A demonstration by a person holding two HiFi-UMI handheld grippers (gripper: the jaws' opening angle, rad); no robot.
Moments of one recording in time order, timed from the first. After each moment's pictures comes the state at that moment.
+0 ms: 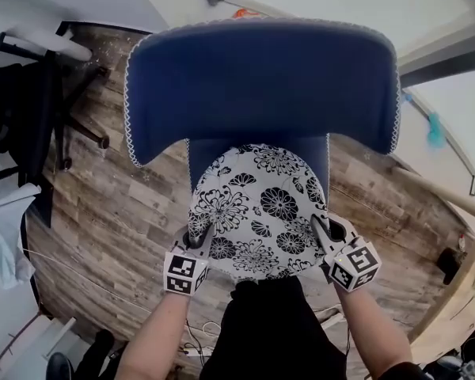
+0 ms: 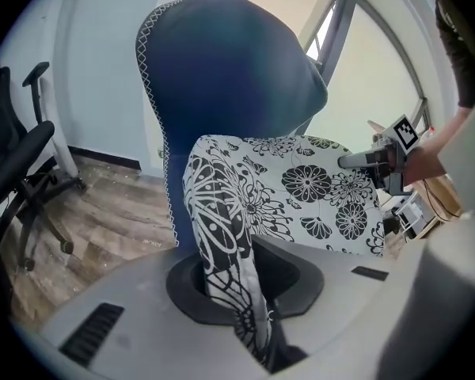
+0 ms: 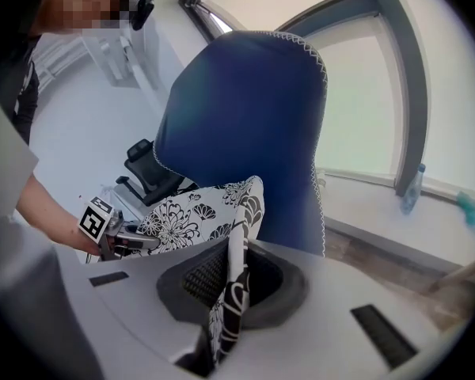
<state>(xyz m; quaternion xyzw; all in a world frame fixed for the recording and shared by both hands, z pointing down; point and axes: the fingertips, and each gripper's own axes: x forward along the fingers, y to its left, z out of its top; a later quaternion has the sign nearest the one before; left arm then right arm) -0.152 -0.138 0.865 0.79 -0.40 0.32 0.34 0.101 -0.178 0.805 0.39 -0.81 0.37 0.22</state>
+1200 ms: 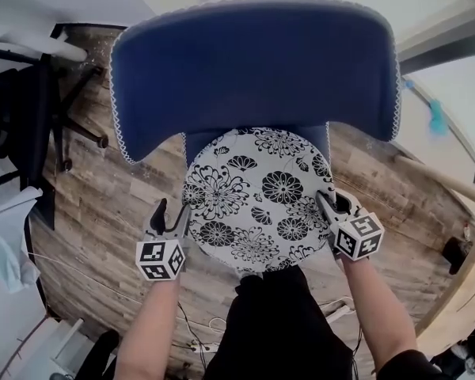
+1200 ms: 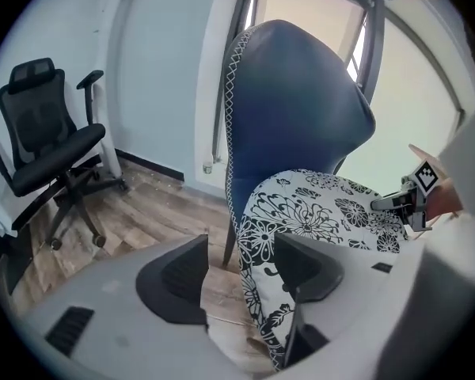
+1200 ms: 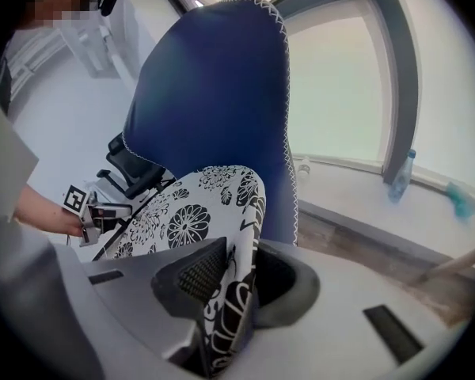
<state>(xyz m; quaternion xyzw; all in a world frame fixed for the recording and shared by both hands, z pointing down) -0.236 -0.181 0.854 0.73 -0.54 0.27 0.33 0.130 -0.192 0.861 0.42 -0.78 0.39 0.26</state>
